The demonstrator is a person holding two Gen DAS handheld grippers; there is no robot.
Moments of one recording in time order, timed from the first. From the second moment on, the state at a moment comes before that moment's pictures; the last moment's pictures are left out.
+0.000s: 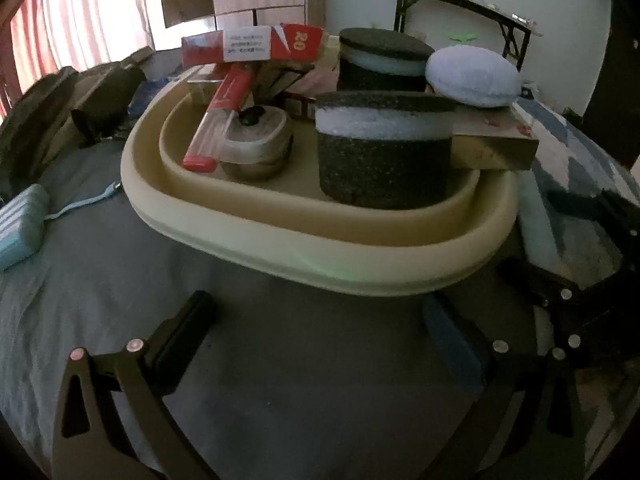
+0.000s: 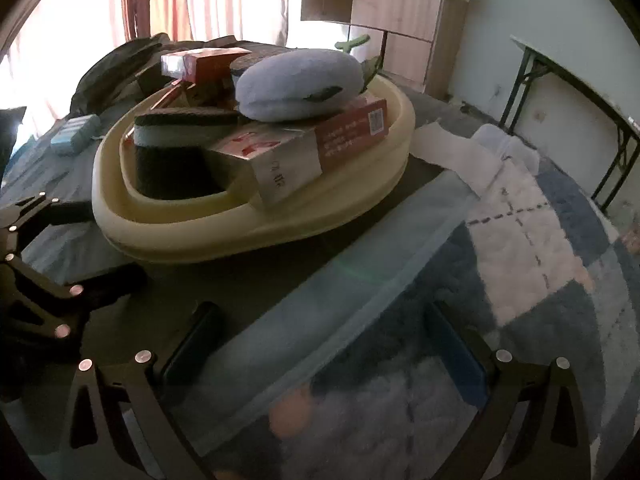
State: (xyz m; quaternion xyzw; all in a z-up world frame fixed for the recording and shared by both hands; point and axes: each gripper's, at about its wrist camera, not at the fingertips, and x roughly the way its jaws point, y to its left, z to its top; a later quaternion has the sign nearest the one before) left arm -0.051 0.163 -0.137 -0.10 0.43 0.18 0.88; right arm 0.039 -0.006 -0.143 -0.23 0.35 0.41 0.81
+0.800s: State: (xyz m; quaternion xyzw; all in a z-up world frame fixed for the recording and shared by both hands) left arm -0.051 0.164 -0.139 -0.10 0.43 0.18 0.88; right arm 0.038 -0.005 -0.141 -0.23 0.35 0.41 0.81
